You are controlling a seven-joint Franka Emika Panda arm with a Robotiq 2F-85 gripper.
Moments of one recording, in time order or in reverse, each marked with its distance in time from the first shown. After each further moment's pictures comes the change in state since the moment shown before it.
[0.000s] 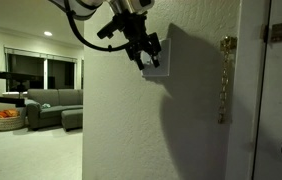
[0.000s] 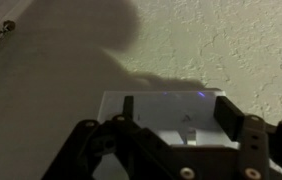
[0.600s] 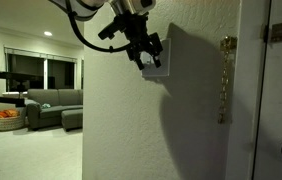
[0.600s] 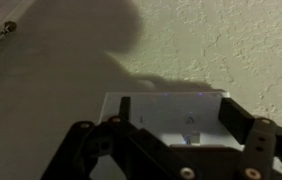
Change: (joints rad) arm -0.005 0.007 0.002 0.004 0.000 0.000 -0.001
